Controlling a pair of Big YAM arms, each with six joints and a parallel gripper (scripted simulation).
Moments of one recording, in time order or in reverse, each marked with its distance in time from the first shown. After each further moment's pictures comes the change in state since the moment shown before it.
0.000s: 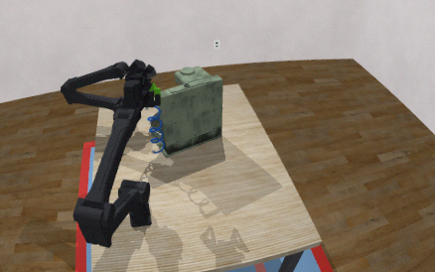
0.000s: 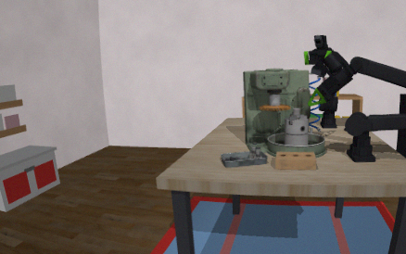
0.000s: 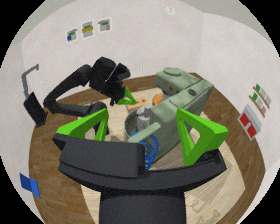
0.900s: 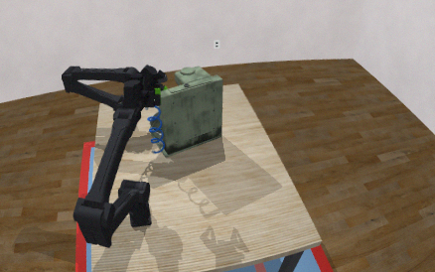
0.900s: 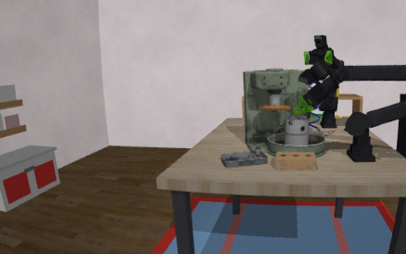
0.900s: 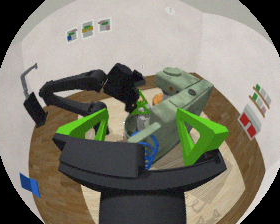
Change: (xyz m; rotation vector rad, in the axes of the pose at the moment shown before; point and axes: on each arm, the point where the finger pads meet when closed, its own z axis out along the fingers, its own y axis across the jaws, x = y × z) left arm -0.010 -0.002 0.062 0.002 -0.008 -0.010; right arm 0.000 0.000 0.000 0.000 0.000 0.000
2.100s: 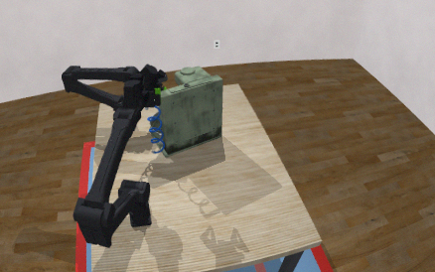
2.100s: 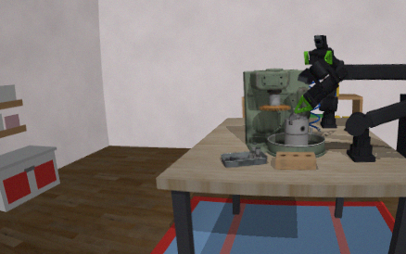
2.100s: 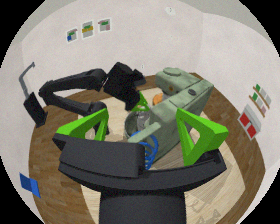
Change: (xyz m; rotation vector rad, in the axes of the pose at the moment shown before) left arm -0.002 0.000 -0.001 -0.001 0.009 -0.003; right arm 0.000 0.000 0.000 0.000 0.000 0.000
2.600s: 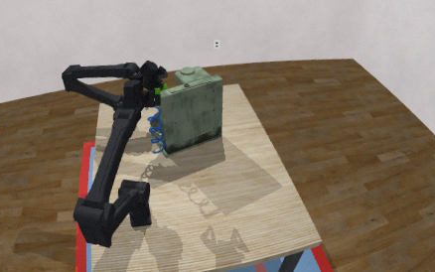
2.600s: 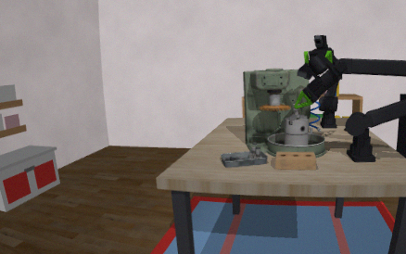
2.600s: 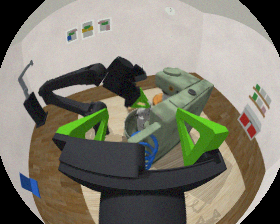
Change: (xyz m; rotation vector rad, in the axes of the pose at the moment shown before) left arm -0.015 -0.001 -0.012 -0.002 0.019 0.001; right arm 0.000 0.000 0.000 0.000 0.000 0.000
